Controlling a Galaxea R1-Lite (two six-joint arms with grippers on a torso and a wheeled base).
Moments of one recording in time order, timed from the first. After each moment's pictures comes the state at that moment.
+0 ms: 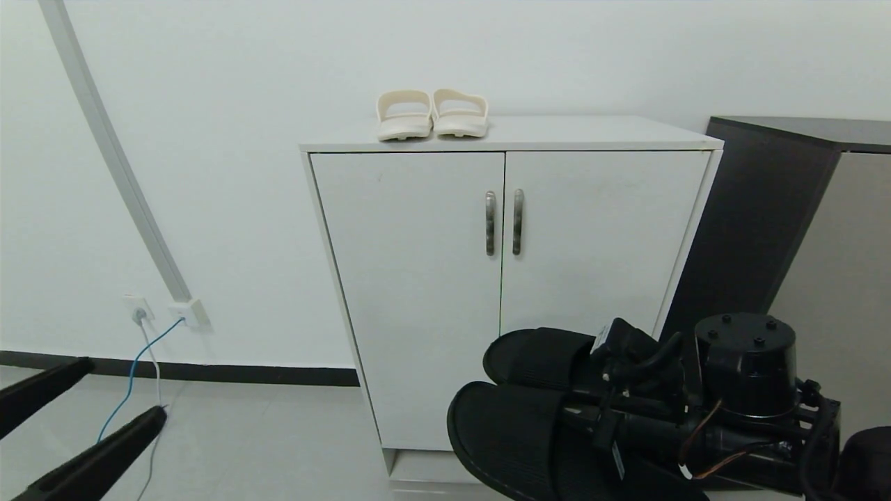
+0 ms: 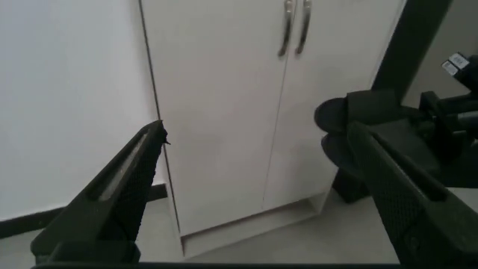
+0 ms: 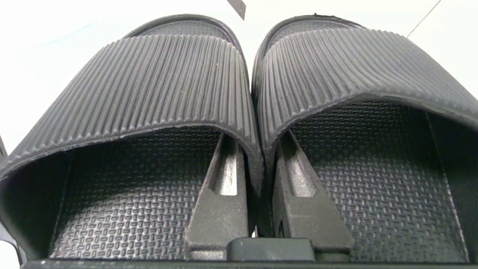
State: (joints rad) left arm -0.03 0.73 -0.26 -0.44 -0.38 -0.06; right arm 0.70 1.72 -0.50 -0.89 0.25 -0.19
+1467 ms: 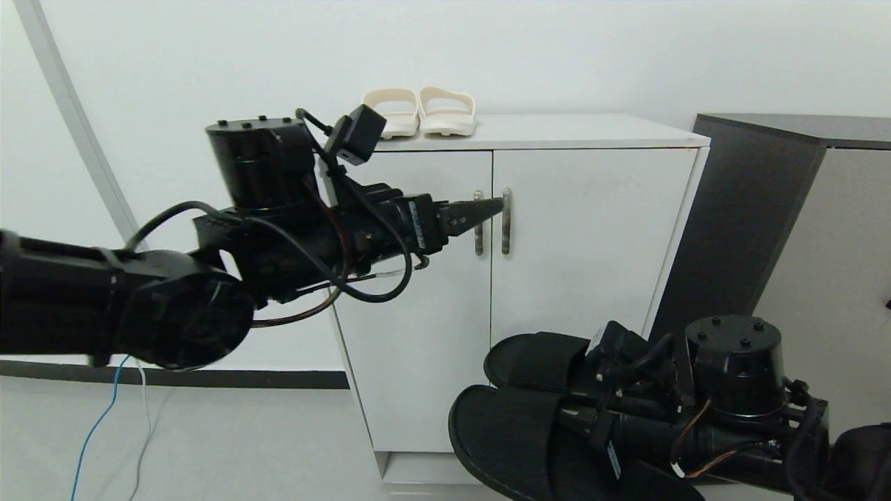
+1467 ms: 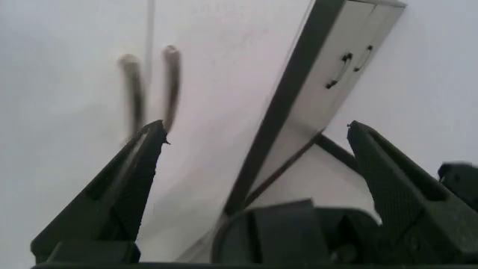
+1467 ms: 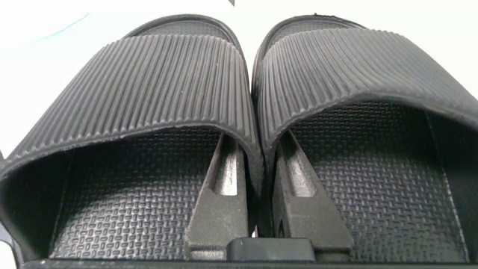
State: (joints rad) left arm -0.50 1.76 -1.10 -0.70 -0.40 -0.27; right arm 0.69 1.75 -0.51 -0.89 0.25 -0.19
